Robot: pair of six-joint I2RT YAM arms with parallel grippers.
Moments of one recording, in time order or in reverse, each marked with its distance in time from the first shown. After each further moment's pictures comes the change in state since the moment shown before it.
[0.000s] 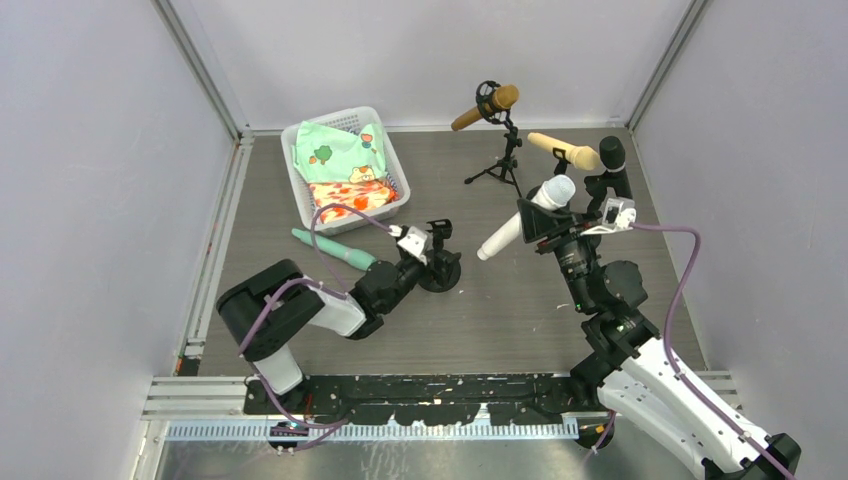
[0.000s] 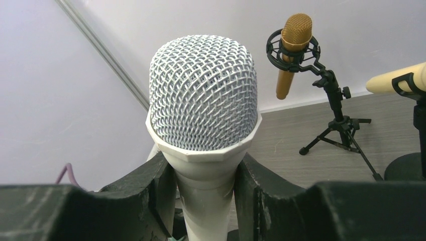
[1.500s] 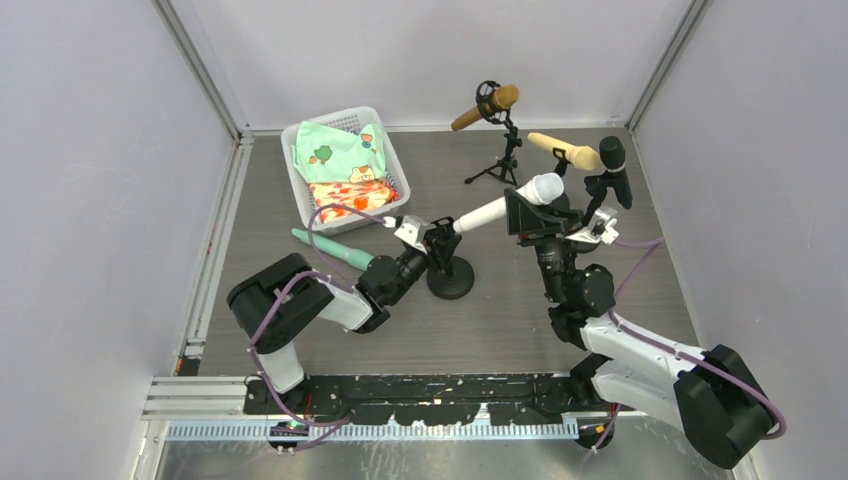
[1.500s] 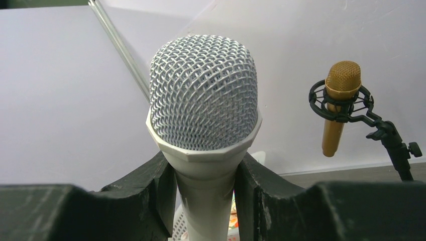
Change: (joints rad) left arm 0.008 0.092 0.072 0.147 0.022 -0.129; right arm 0.000 0.412 -0.207 0.980 -0.042 0.007
